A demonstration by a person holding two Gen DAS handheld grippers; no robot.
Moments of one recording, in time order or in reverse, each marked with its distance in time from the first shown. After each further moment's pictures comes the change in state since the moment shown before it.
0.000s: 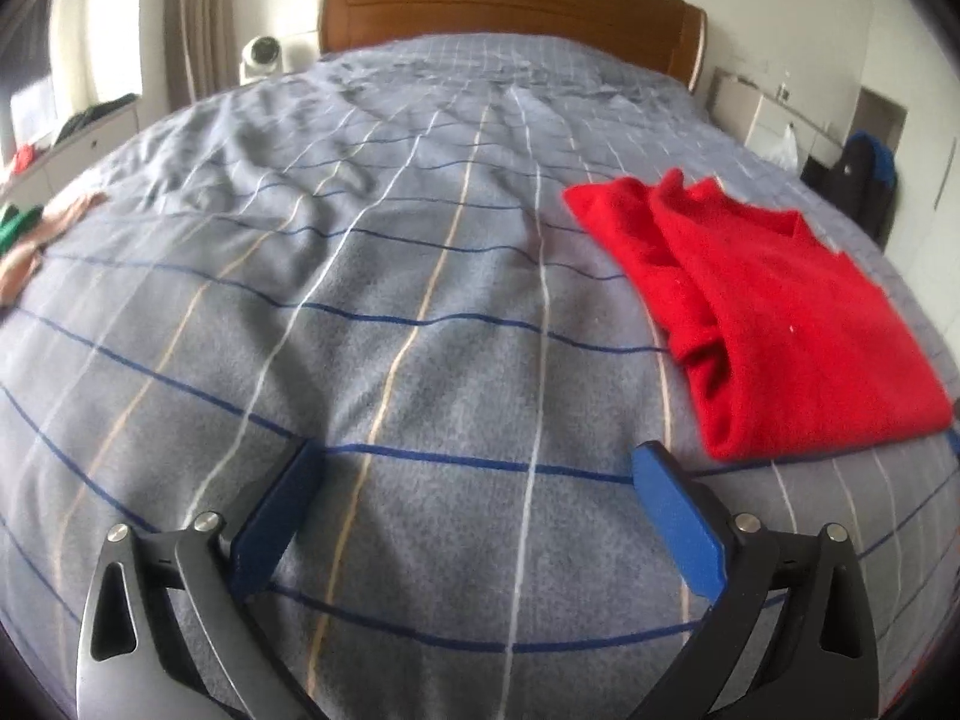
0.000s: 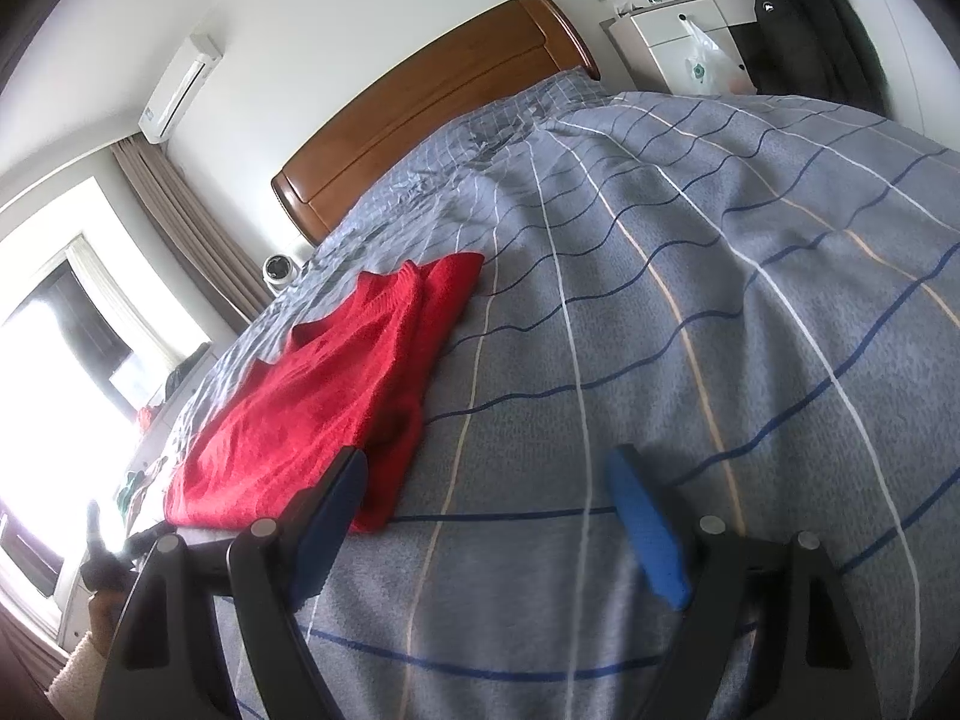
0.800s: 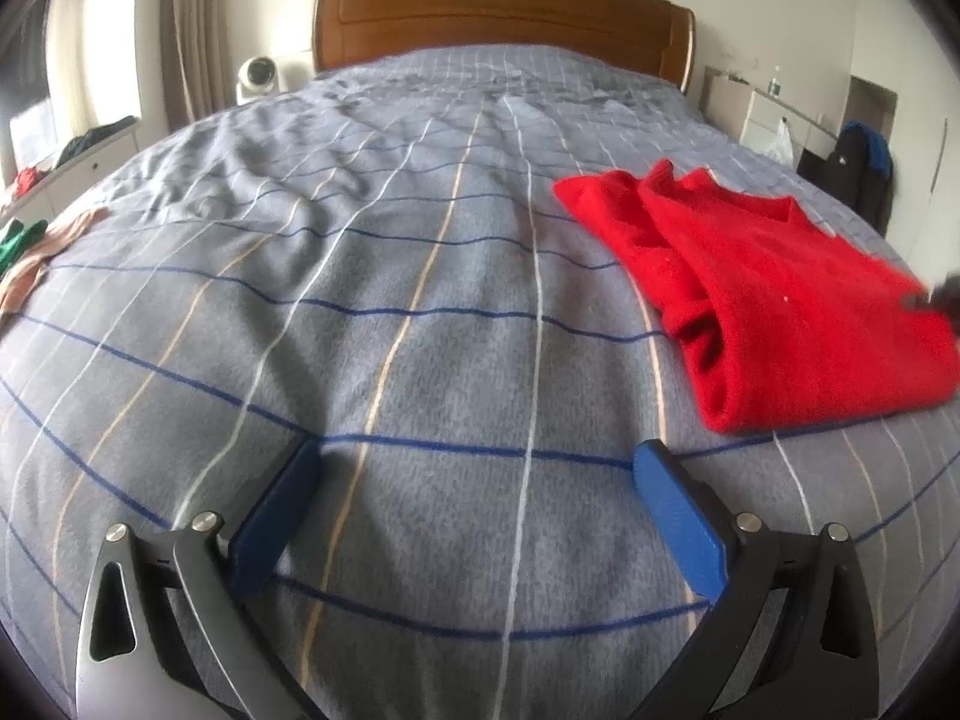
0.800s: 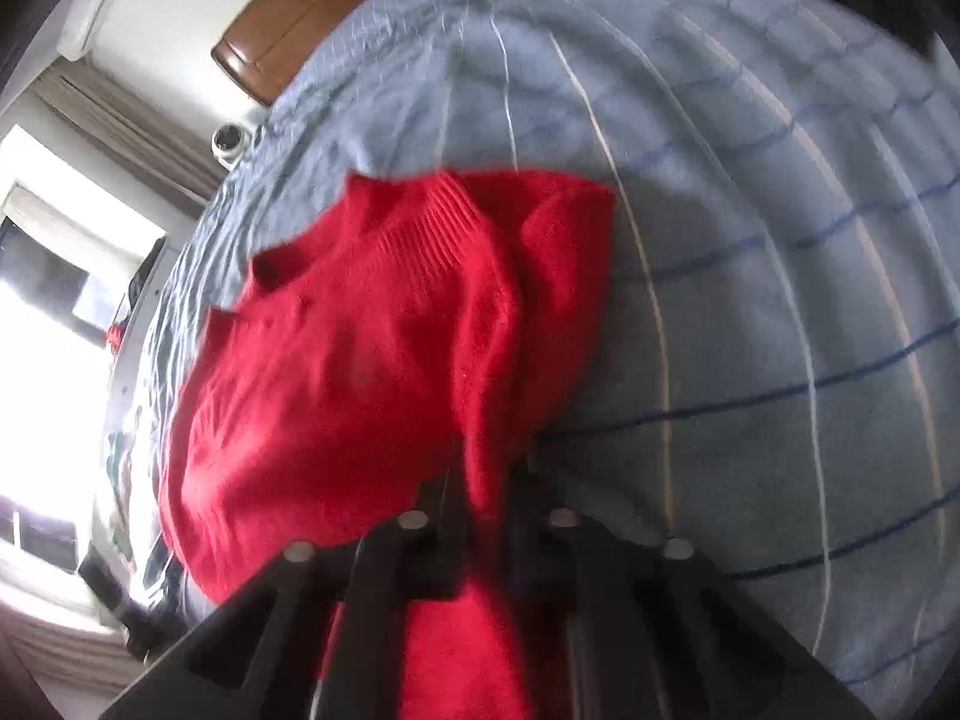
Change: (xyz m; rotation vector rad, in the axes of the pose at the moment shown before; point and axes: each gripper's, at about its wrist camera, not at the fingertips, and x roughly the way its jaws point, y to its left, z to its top) left arm 0.000 -0.006 -0.011 0.024 -0.027 0.015; right arm 0.114 0.089 0.078 0.002 0.389 -0.078
